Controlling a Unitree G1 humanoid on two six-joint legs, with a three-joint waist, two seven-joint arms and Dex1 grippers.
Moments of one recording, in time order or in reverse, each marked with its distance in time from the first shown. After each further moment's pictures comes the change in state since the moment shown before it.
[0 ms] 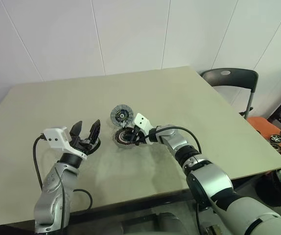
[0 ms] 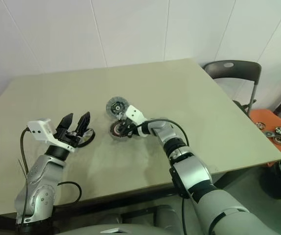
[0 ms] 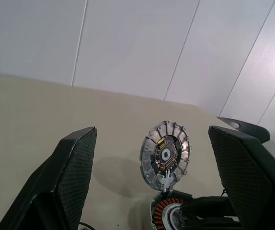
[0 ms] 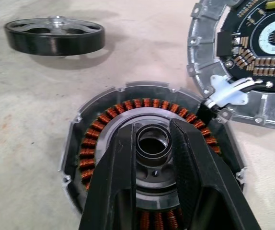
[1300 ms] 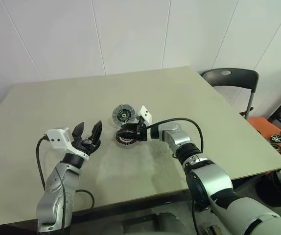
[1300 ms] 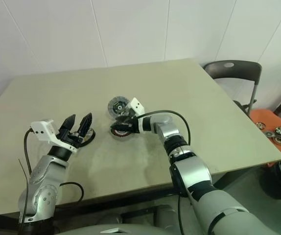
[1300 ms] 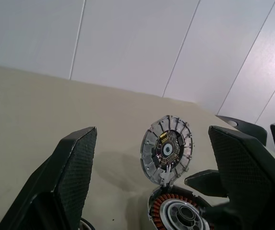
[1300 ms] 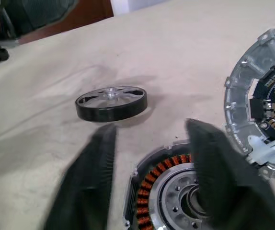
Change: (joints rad) left arm -0.003 -0.015 -0.007 0.021 0.000 -0.001 0.000; right arm 0.001 0.010 -0.120 -0.087 0.158 0.133 0.218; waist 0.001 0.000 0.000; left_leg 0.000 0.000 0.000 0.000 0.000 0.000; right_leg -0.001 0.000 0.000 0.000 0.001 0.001
